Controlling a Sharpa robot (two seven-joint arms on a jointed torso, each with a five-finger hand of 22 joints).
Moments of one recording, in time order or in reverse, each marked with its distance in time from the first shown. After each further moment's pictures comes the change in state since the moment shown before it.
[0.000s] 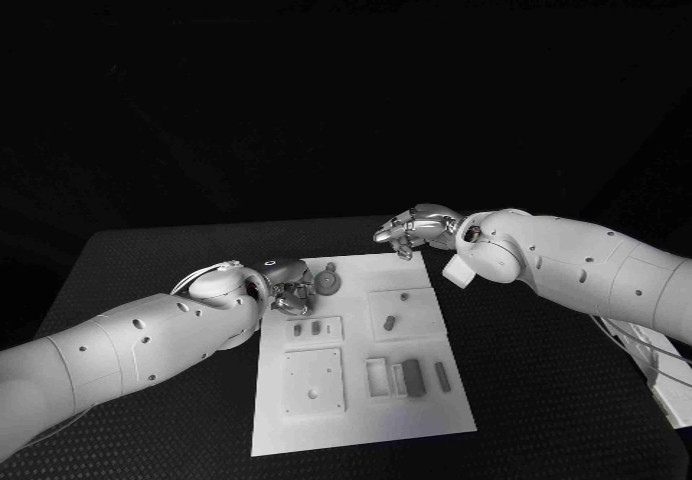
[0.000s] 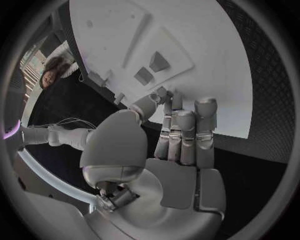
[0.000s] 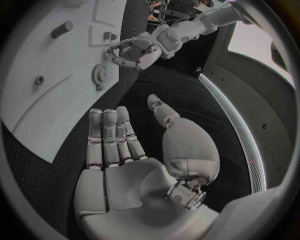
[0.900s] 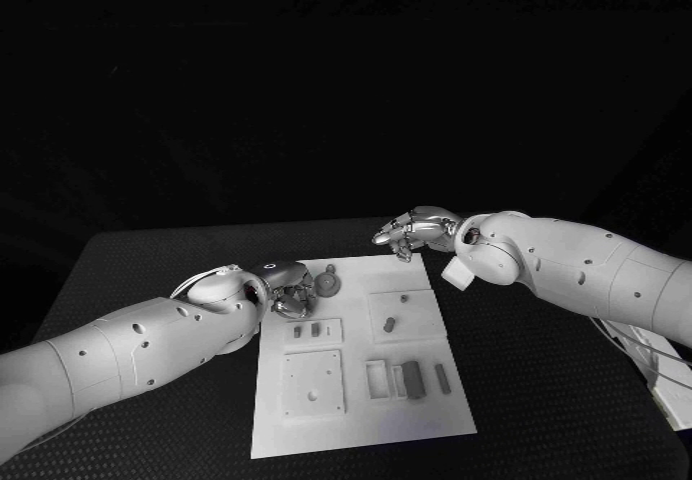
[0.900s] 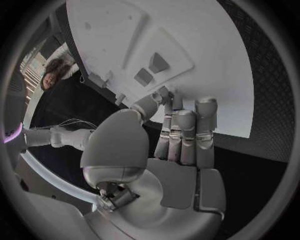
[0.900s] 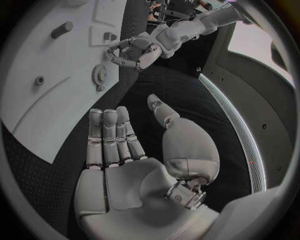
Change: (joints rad) left arm -0.002 -0.003 -0.009 -0.001 -0.005 -0.025 0.024; left_hand 0.031 0.005 0.002 -0.007 0.004 -0.014 0.017 -0.008 0.000 -0.006 -0.001 0.004 0.017 -0.010 0.003 0.000 -0.003 -0.002 -0.005 0.005 0.004 0.000; right arm -0.001 0.000 0.000 0.000 0.000 0.001 0.000; right_hand 0.000 0.000 0.000 0.000 0.000 0.000 -0.003 0.000 0.000 0.000 0.000 0.000 -0.001 0.000 0.000 0.000 0.000 0.000 0.000 0.000 0.000 0.000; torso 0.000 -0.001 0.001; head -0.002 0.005
